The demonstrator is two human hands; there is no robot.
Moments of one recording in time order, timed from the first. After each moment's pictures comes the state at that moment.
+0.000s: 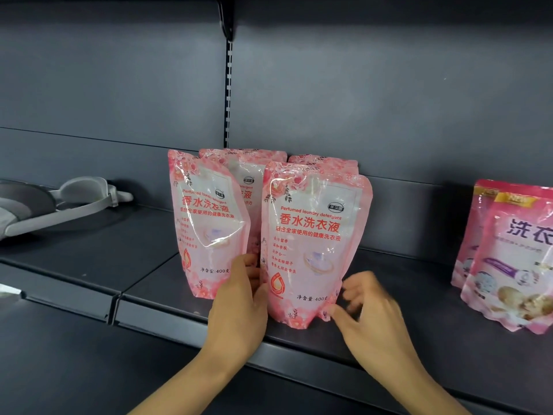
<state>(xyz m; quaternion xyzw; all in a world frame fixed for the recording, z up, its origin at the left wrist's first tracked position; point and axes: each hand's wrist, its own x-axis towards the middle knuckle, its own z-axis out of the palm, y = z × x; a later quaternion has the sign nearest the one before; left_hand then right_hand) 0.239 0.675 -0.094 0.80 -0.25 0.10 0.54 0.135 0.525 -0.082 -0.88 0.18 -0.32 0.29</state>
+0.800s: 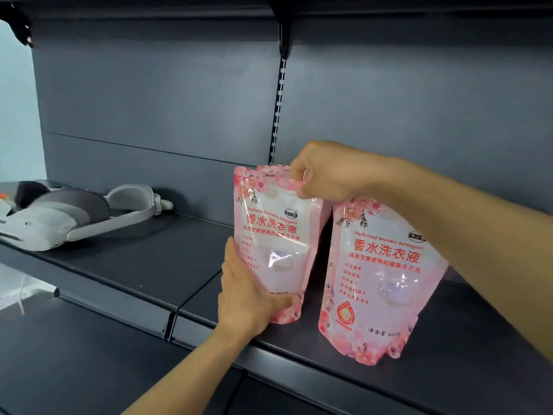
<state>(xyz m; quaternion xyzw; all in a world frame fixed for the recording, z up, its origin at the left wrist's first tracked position) 0.323 0.721 -0.093 0.78 -0.17 0.10 0.59 0.265 0.625 0.115 -0.99 -0.01 -0.14 -0.04</state>
